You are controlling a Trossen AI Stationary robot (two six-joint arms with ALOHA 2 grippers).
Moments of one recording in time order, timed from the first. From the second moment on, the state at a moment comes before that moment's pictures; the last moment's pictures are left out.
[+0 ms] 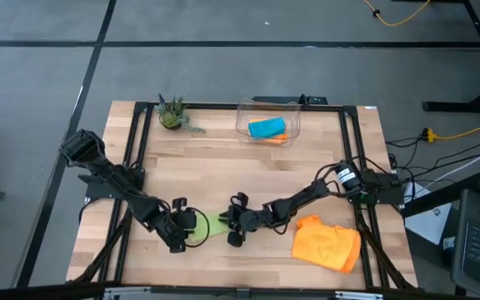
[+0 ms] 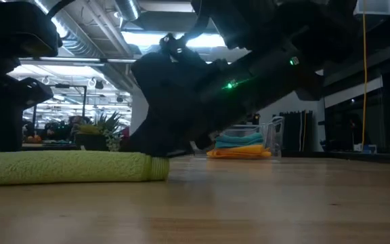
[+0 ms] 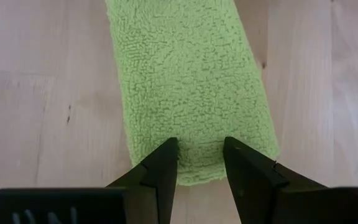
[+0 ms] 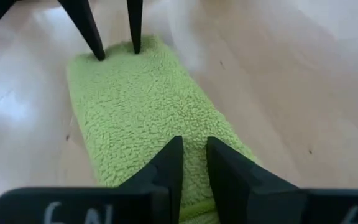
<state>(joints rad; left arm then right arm) -0.70 1.52 0.69 -0.30 -0.33 -0.76 0.35 2.24 1.20 0.50 0.38 0.38</state>
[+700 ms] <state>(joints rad) -0.73 1.53 0.84 -0.32 -0.23 -0.68 0.34 2.08 1.20 0.42 0.37 0.18</state>
